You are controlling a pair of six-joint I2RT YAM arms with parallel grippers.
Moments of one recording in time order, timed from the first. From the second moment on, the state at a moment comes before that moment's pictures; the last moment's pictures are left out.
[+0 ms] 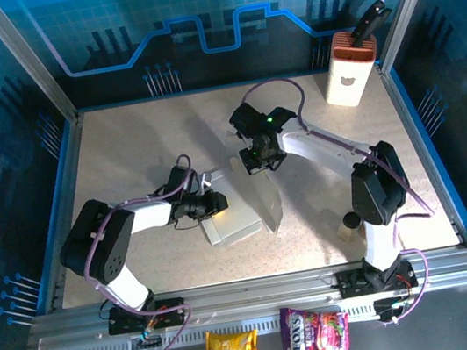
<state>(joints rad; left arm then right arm) -0.40 1.68 0.69 0.03 0.56 -0.69 0.66 1.87 1.64 -1.05 0.04 0.36</state>
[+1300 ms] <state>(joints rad) -0.33 1.37 0.76 0.01 0.44 -0.33 0.66 1.86 1.60 -0.99 -0.04 -0.23</state>
